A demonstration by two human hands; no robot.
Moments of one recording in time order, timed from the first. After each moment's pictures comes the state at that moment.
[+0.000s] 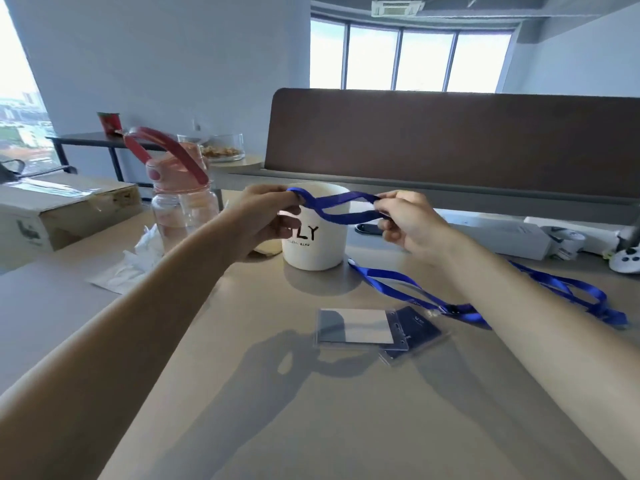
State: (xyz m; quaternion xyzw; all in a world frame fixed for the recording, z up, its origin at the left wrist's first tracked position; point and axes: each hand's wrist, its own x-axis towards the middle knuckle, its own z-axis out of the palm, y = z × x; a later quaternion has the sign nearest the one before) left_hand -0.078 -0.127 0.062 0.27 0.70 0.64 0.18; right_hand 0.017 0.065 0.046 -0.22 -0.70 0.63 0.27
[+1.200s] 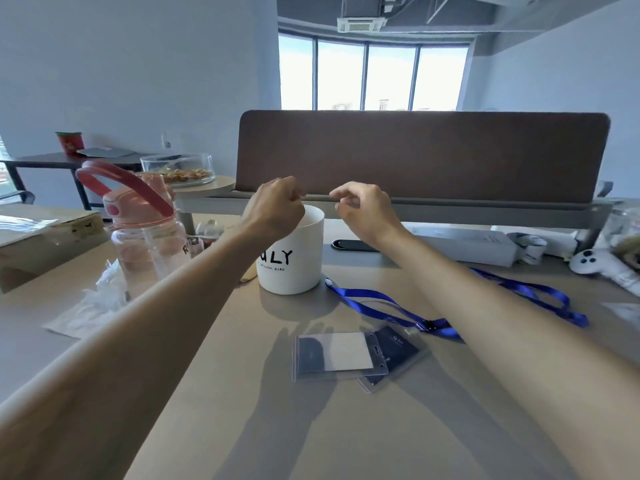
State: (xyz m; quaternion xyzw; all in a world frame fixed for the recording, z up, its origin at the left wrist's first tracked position) left_hand -0.116 -0.048 0.078 0.39 0.84 0.34 -0.17; right_hand -0.015 0.088 0.061 -0.14 -0.86 0.33 0.36
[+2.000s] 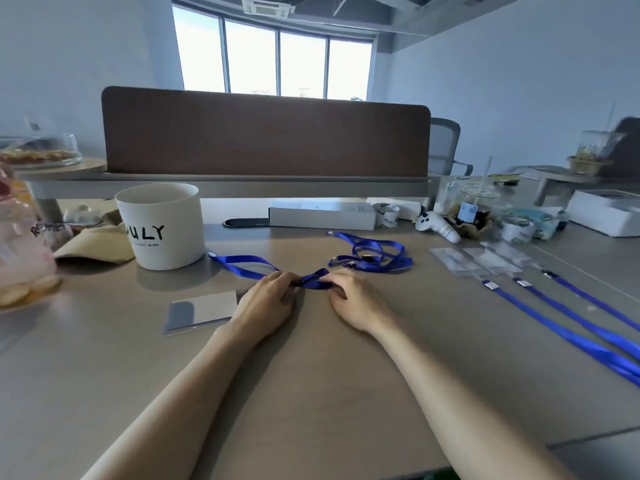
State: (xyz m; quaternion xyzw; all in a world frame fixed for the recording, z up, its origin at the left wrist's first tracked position) left_hand 0.064 0.015 -0.079 0.55 0.78 0.29 -0.07; right_hand 0.210 0.142 -0.080 -0.25 -0.92 0.18 0.26
